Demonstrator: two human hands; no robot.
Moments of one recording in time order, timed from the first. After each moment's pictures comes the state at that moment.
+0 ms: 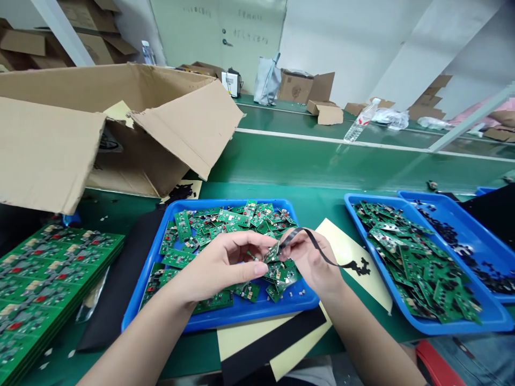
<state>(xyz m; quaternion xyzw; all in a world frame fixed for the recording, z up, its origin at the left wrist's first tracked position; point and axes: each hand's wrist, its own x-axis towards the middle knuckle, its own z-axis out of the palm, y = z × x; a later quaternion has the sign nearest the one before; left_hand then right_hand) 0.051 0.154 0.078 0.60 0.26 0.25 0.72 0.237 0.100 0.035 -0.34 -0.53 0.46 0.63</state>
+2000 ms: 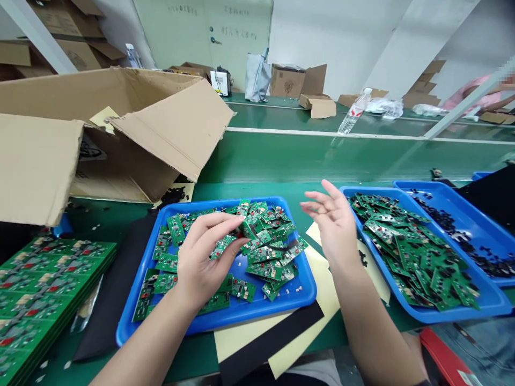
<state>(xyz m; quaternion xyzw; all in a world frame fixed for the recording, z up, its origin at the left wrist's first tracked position) 0.059 0.161 0.062 0.81 0.23 0.53 0.06 0.284 0.122 0.037 -0.48 -0.45 0.26 0.71</state>
